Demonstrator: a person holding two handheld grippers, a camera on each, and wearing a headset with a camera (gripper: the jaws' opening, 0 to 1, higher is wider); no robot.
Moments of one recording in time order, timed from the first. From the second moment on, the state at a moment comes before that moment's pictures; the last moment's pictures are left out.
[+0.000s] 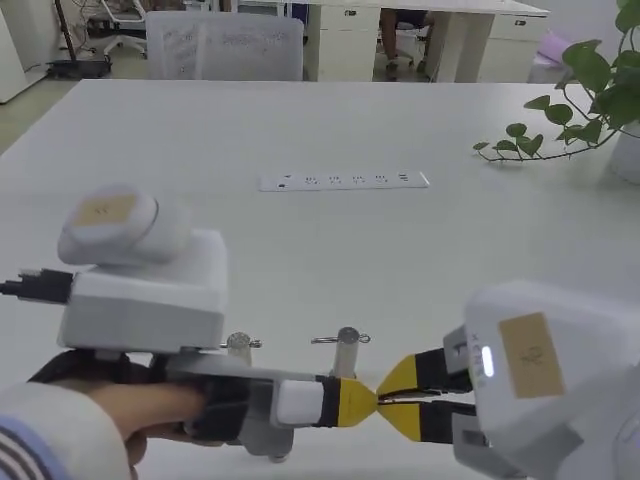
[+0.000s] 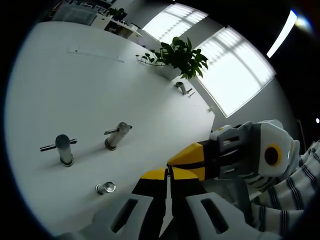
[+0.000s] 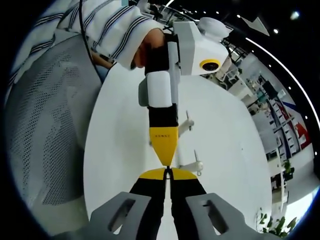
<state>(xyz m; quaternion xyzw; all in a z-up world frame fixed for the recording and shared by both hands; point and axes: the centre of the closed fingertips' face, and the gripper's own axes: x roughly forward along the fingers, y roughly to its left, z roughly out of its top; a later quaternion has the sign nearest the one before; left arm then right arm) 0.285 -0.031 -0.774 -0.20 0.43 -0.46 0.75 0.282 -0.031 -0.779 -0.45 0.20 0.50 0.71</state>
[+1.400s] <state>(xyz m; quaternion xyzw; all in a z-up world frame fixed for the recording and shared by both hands) 0.259 -0.035 -0.754 0.08 0.19 -0.65 0.73 0.257 -0.039 -0.776 -0.25 0.30 0.60 0.70</state>
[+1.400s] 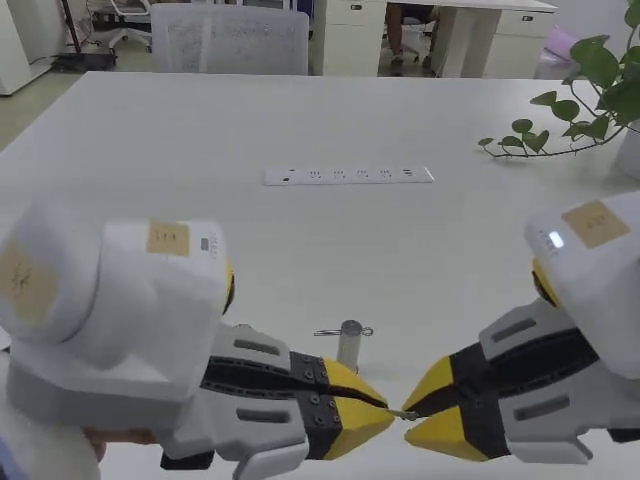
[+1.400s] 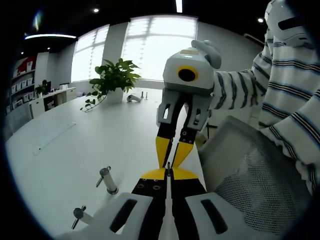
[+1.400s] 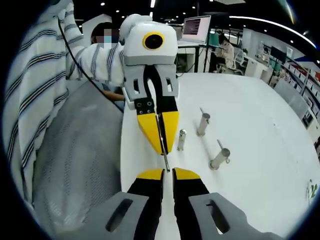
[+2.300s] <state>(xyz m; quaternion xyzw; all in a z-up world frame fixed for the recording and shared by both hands) 0.262 -0.038 -0.757 0.07 0.18 -0.65 0.73 0.258 -0.038 -0.764 -0.27 0.29 0.61 0.68</state>
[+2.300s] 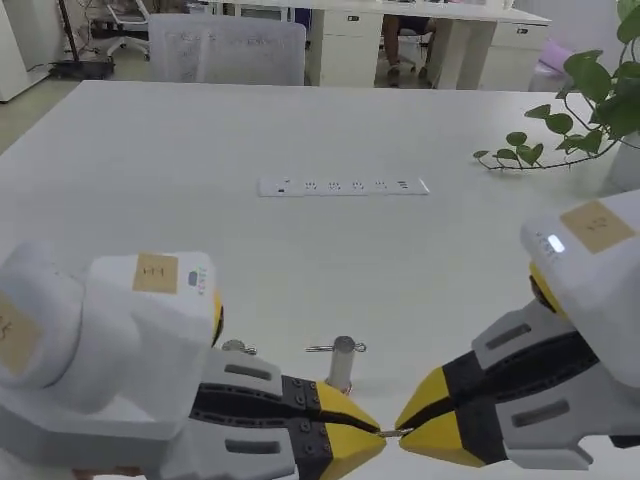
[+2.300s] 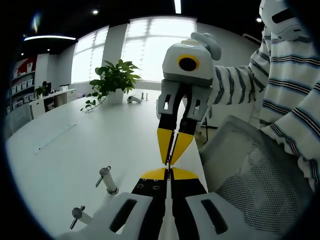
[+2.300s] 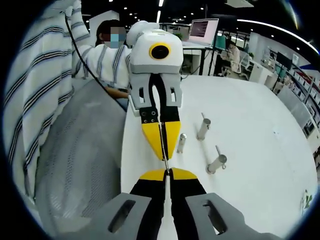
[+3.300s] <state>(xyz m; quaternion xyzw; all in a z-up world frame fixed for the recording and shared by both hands) 0.270 -0.032 -0.773 0.10 0.19 -0.63 0.75 0.263 -0.044 -0.769 -0.26 0.31 0.58 0.71</state>
